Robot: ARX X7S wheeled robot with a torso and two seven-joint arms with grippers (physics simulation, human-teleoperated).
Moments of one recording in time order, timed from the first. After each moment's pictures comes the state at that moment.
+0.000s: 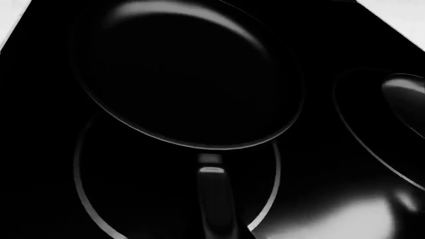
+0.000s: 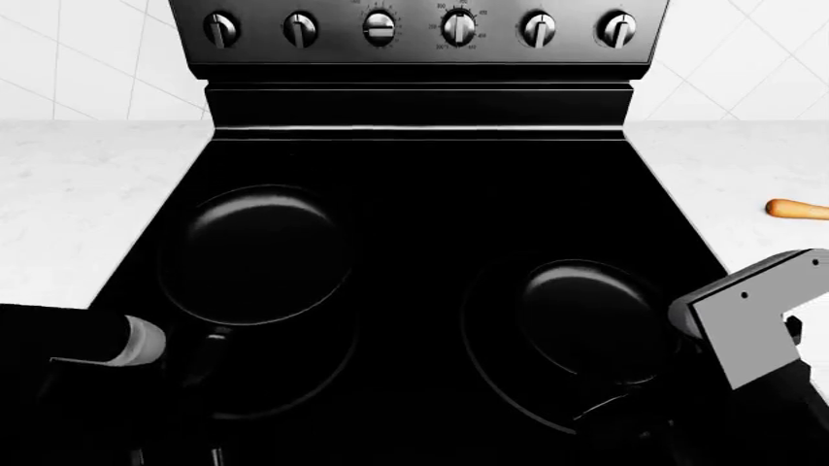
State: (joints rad) left arm -0.22 -0.99 -0.23 0.77 -2.15 -0.99 -1.01; right arm 0.36 0.96 0.03 -0.83 1.39 1.09 0.55
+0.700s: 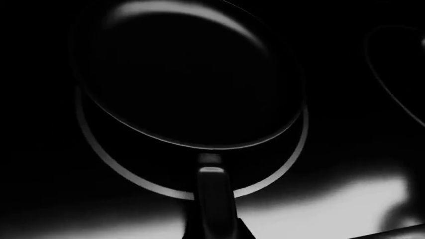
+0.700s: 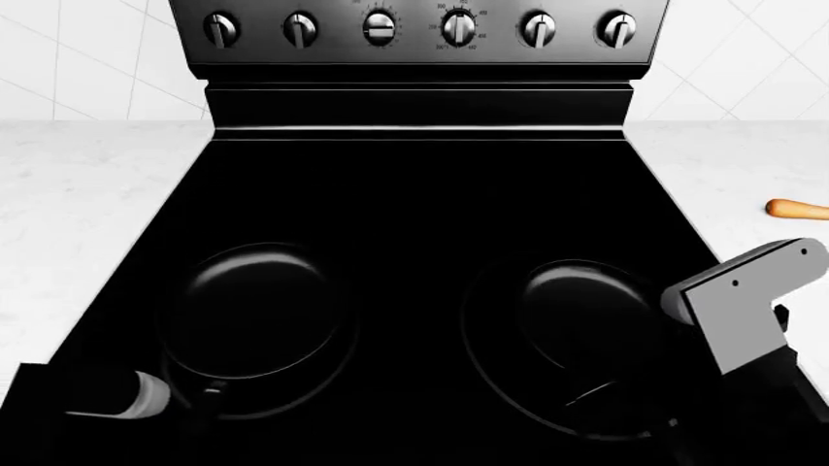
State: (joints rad) left arm 0.02 -0.90 -0.39 0.76 -2.04 -1.10 -0.92; right arm 0.40 0.93 -0.02 -0.80 1.32 1.07 0.50
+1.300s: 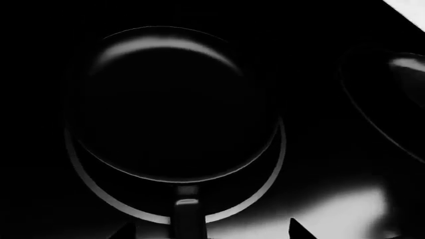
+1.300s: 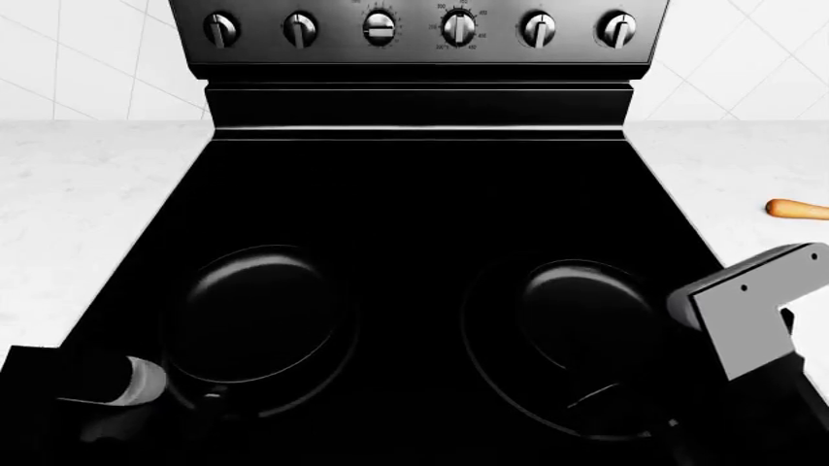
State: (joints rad) left arm -0.04 -0.91 -0.37 0.78 -2.07 -1.07 -0.92; right arm 0.36 0.94 0.00 -0.81 1.31 1.03 0.51
